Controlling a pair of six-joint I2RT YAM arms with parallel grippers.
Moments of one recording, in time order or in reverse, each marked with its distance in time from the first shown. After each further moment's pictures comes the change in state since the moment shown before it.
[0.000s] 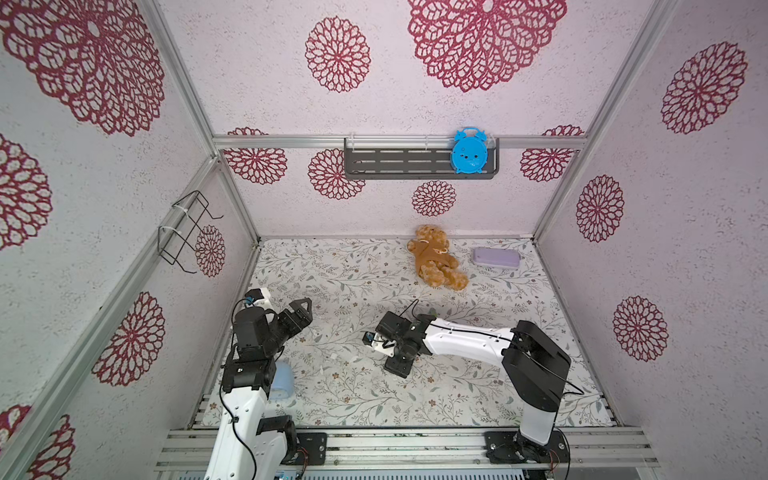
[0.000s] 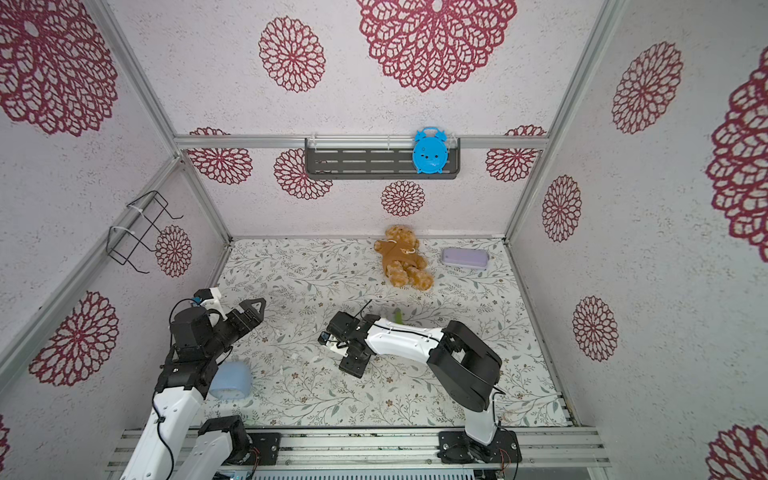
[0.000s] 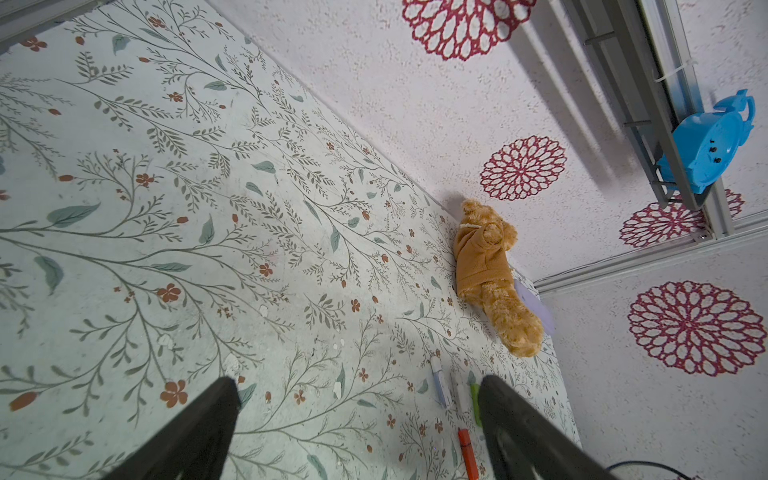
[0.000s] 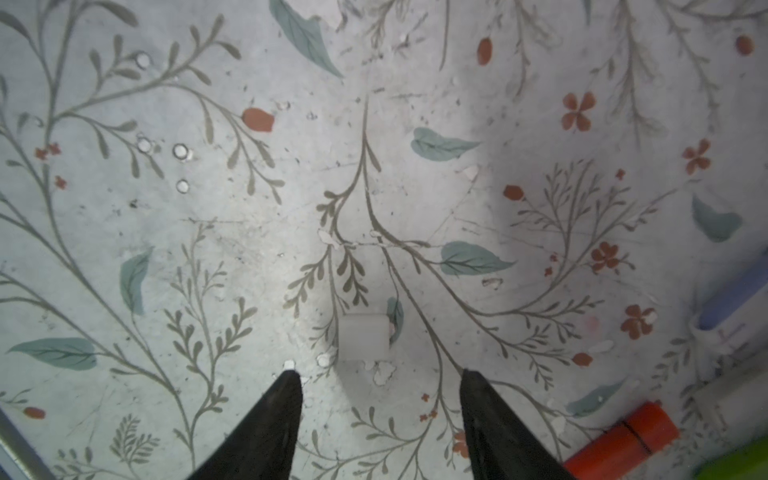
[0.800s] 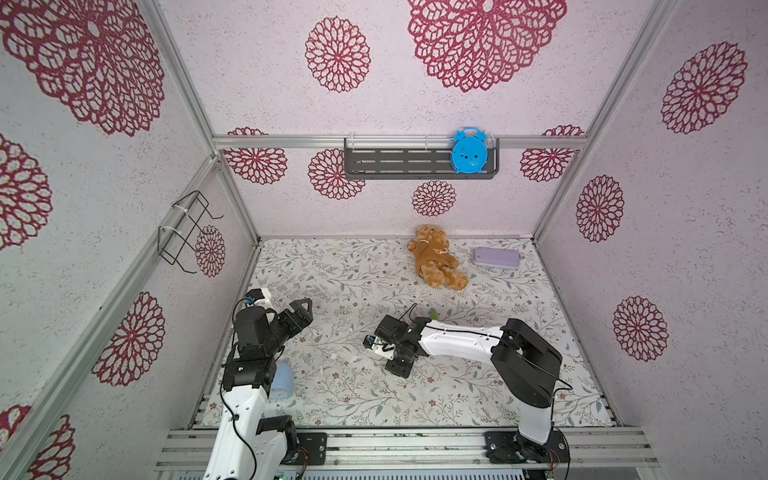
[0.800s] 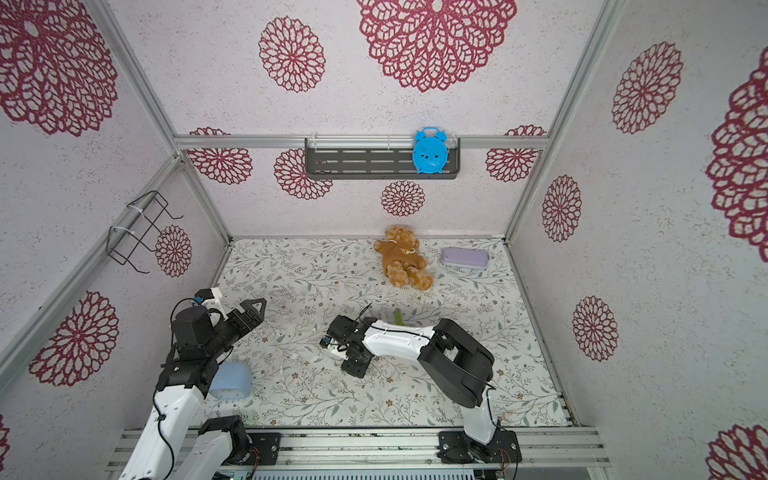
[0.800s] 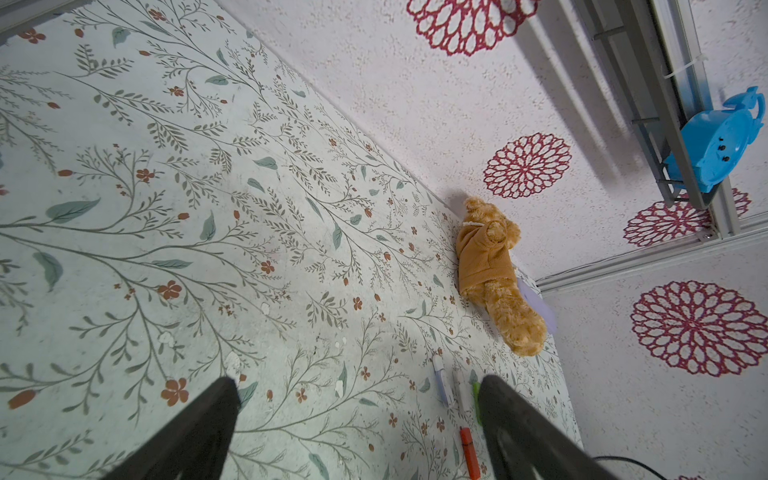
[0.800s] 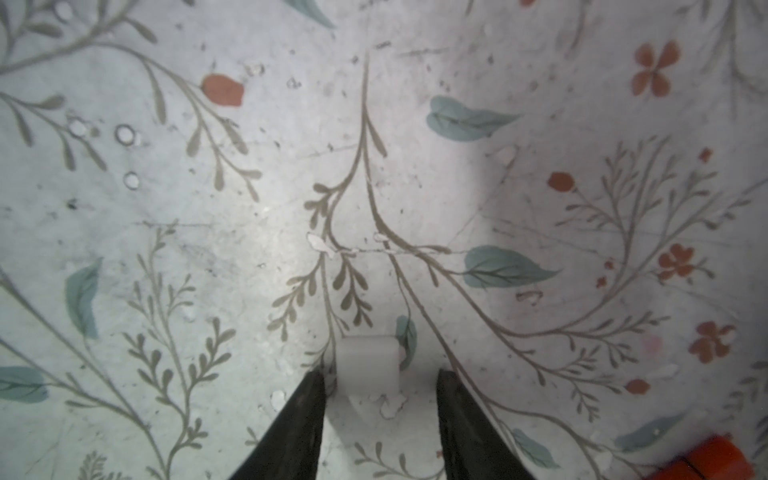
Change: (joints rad) left arm 0.000 0.015 -0.001 0.002 0.001 0.000; right arm 0.002 0.050 -0.015 0.032 -0.014 0.015
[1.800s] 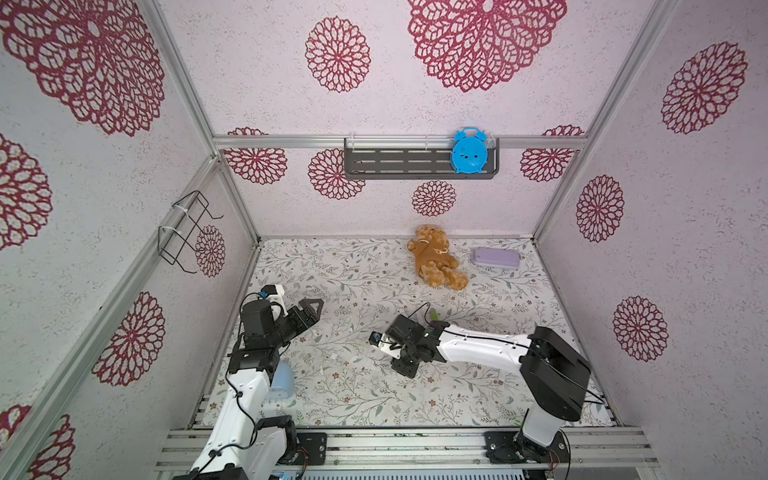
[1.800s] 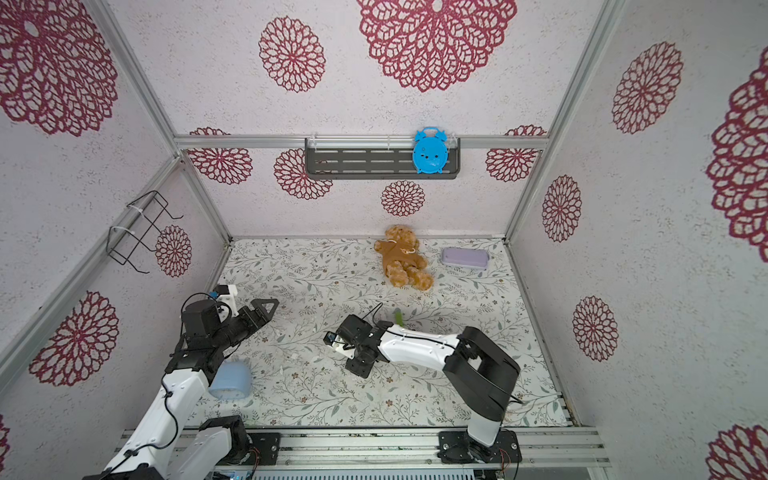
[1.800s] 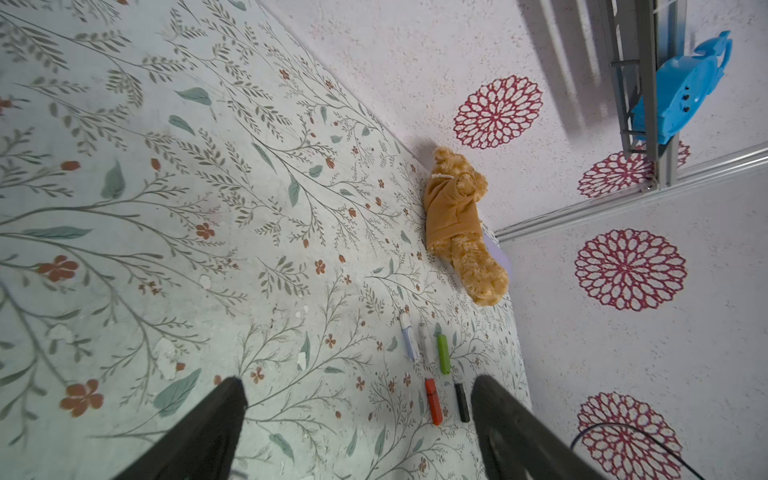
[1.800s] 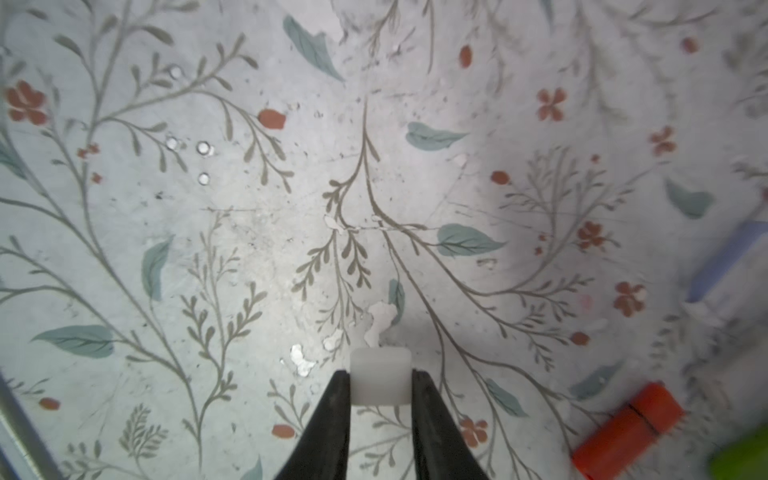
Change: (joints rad) left arm -0.039 0.184 -0.001 0.113 0.229 -0.020; right arm -0.018 -0.240 -0.161 0.142 0.006 -0.002
